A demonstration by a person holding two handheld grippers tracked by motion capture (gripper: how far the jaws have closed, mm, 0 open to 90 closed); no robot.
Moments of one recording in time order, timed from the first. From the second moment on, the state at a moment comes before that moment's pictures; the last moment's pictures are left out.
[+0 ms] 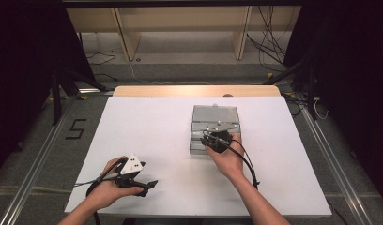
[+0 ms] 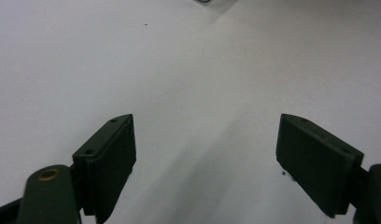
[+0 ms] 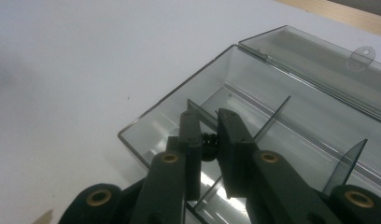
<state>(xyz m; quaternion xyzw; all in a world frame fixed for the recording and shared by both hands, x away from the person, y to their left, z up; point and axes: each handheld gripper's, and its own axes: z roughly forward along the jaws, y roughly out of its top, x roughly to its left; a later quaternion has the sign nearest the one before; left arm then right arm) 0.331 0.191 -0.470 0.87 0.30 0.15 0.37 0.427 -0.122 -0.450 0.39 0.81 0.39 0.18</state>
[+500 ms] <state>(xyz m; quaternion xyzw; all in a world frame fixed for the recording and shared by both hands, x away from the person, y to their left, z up) 0.331 0.191 -0.470 0.87 0.30 0.15 0.37 0.433 -0.119 -0.453 0.39 0.82 0.38 0.17</state>
